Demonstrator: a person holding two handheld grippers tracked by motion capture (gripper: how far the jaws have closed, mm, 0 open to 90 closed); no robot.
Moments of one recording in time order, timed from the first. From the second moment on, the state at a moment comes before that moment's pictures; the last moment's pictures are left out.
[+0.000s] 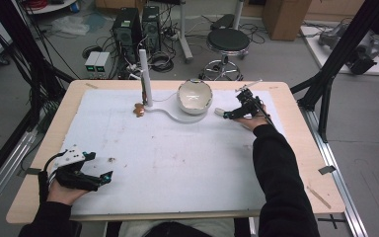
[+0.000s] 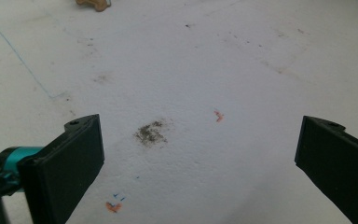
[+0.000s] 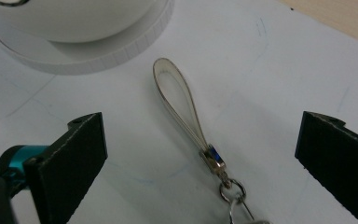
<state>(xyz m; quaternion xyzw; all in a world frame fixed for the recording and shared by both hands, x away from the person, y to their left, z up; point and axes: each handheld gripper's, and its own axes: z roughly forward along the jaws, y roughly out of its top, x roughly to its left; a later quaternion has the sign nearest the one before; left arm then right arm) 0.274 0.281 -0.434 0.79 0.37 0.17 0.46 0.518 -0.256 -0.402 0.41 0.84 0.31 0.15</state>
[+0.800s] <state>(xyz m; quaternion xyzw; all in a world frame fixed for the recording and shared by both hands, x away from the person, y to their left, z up) 0.275 0.281 -0.434 0.79 0.37 0.17 0.46 0.533 -0.249 -0.433 0.37 0.87 0.30 0.14</state>
